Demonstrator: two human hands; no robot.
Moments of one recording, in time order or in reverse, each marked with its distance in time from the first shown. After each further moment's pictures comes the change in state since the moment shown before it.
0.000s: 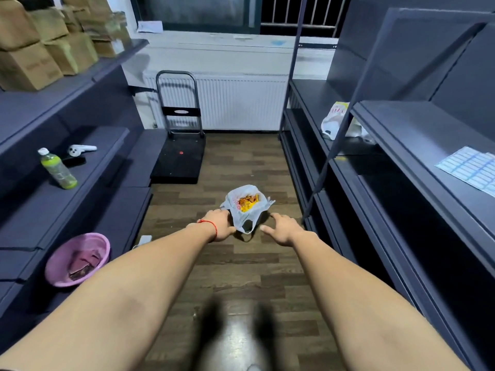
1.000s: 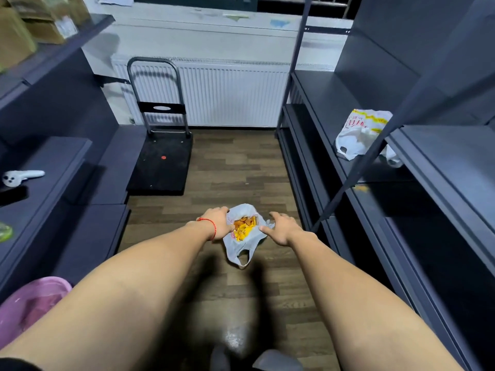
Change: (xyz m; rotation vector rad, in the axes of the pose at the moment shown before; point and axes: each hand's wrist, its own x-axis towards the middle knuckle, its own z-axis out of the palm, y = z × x) left_hand 0.316 -0.032 -0.102 -0.084 -0.097 0.013; right_hand 0.288 -0.039 -0.120 0.012 -0.051 0.048
